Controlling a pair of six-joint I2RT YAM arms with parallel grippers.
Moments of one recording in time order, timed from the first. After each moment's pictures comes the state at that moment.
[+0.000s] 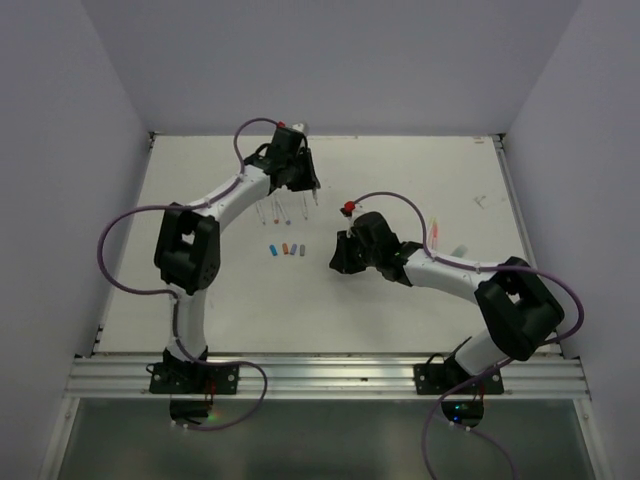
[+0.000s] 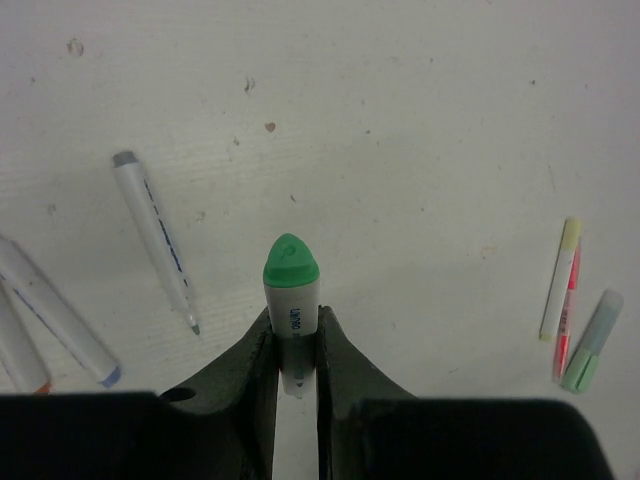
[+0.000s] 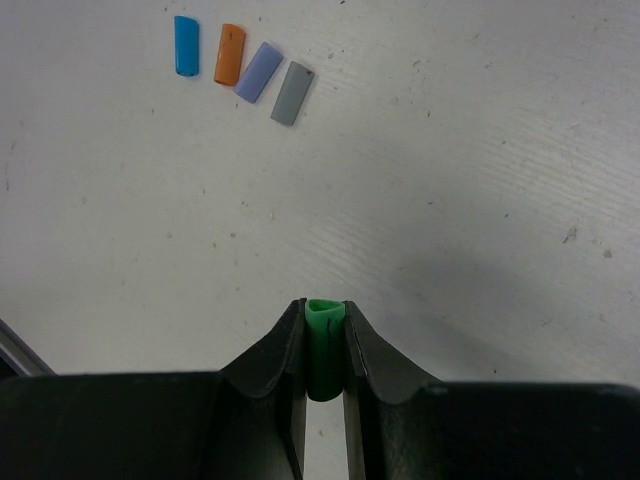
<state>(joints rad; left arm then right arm) -0.45 1.99 1.65 -0.41 0.09 -0.54 0.70 1.54 0.81 0.01 -0.12 0.47</state>
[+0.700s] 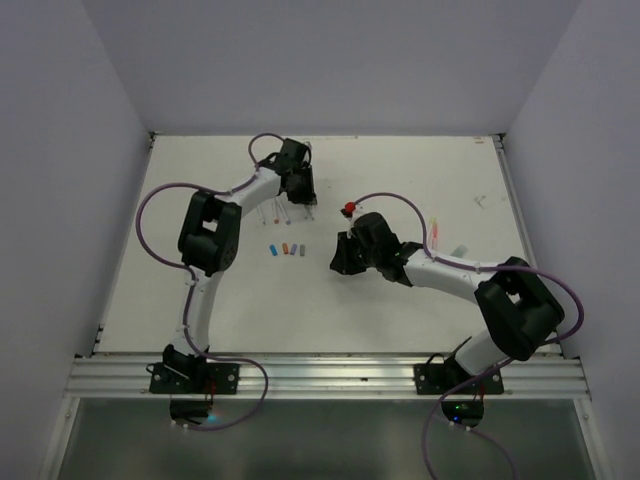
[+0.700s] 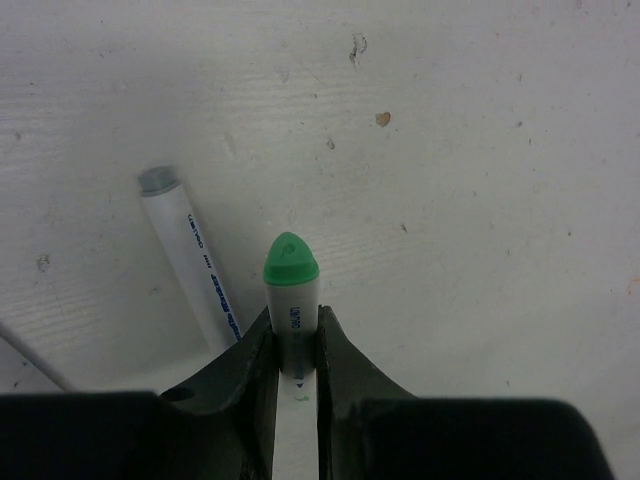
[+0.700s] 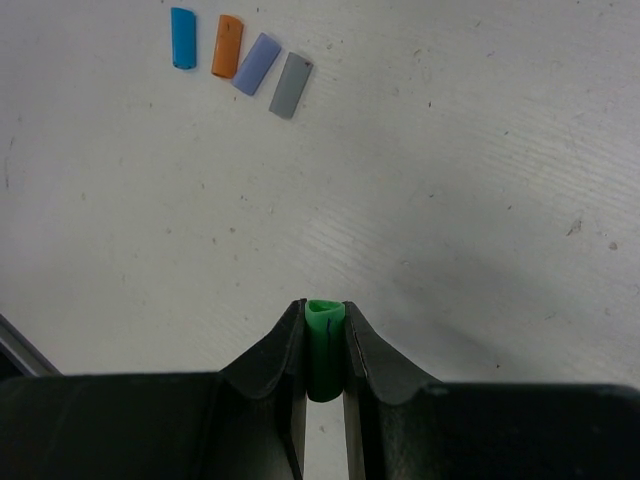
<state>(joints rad) -0.42 2.30 1.83 -0.46 0.13 -0.48 0.70 1.54 0.80 0.00 -0.13 0.48</state>
